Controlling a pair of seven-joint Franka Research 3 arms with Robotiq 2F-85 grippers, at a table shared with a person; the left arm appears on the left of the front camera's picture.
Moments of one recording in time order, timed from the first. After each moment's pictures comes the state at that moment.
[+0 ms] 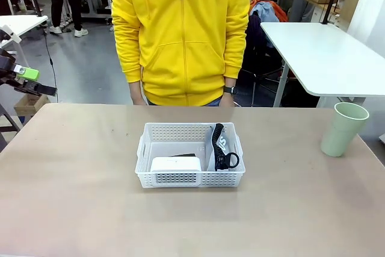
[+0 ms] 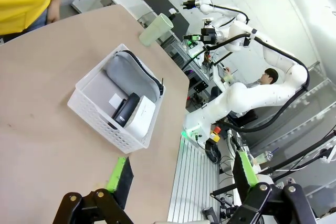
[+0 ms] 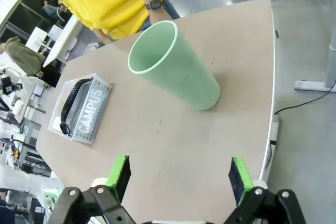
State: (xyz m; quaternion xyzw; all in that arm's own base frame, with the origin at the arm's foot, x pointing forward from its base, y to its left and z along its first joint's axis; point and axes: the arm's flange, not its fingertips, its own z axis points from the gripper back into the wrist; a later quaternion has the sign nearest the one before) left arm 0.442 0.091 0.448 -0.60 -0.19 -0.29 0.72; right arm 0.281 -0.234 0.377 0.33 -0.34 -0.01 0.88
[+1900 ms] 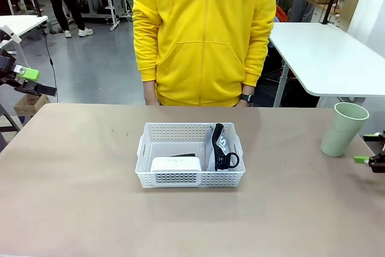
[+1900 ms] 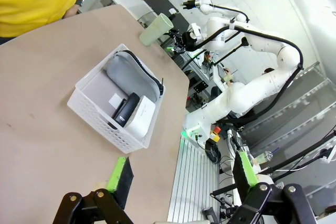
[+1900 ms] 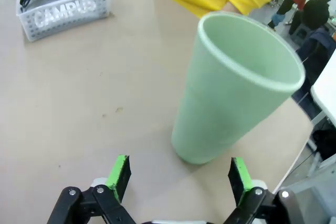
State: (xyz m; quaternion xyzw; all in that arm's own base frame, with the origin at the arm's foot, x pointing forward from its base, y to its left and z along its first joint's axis) left arm 0.442 0.091 0.448 -0.60 -0.19 -0.29 0.72; right arm 0.350 -0.169 0.274 0.14 -0.47 0.40 0.77
